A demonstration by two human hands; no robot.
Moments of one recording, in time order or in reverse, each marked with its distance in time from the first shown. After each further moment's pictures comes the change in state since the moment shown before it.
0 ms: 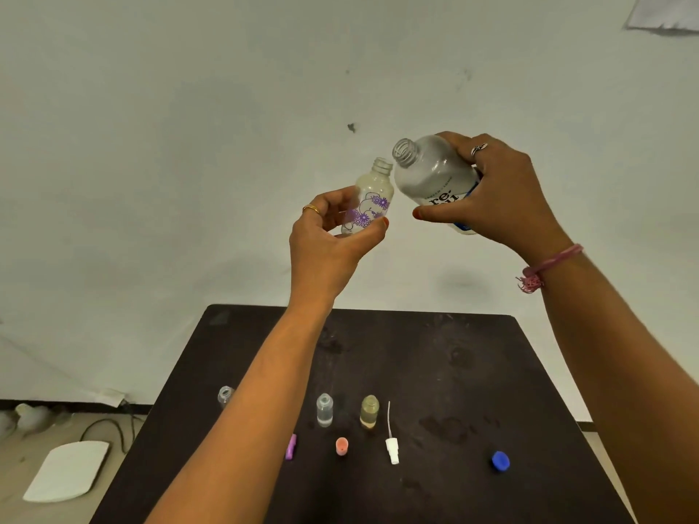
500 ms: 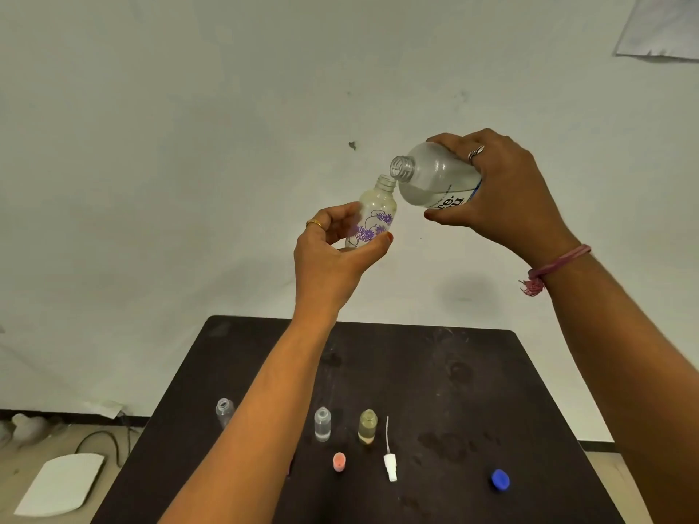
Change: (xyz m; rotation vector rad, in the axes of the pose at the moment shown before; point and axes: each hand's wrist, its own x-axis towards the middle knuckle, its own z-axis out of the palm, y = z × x) left_hand -0.003 0.005 0.006 -0.049 0.008 -0.008; right_hand 0.012 -0.002 -0.017 -0.239 0.023 -0.144
